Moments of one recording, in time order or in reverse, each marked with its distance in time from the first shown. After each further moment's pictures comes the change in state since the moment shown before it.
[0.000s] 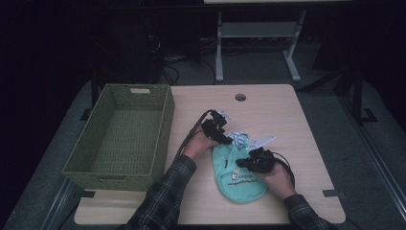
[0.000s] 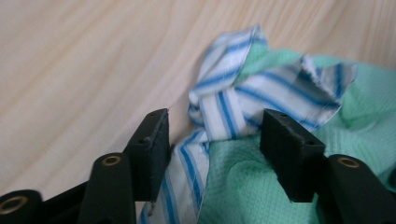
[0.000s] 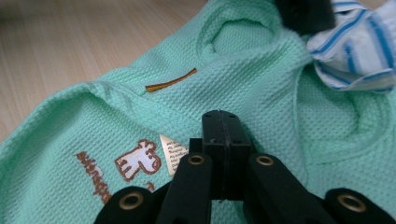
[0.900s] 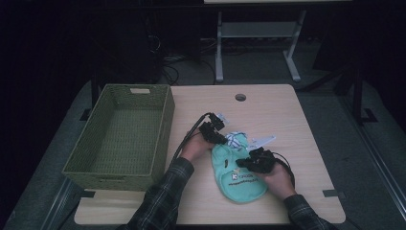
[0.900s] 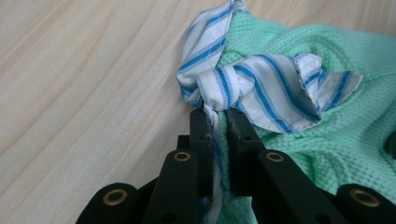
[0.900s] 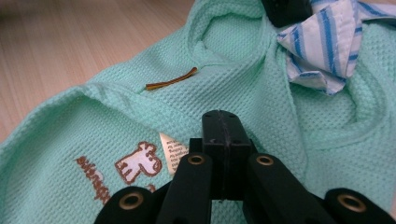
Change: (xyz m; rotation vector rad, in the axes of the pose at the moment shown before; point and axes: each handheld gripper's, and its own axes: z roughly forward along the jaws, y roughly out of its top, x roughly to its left) left arm -0.003 -0.009 -0.008 0.012 -0.006 0.015; right arm 0.000 0.000 0.000 0.001 0.000 0.008
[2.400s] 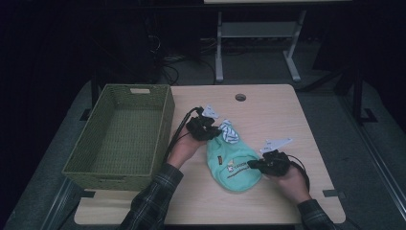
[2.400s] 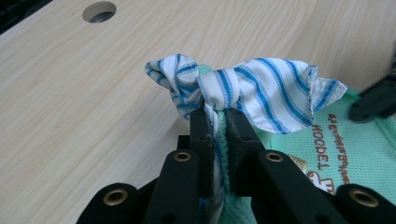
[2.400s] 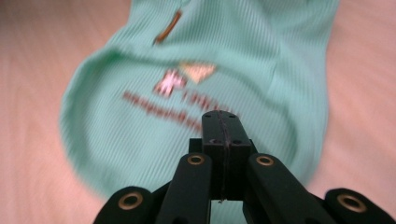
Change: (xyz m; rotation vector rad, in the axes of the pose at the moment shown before) left arm -0.024 -0.006 -0.077 -0.183 0.116 0.041; right arm 0.000 -0.019 -0.040 -0.012 -0.026 0.022
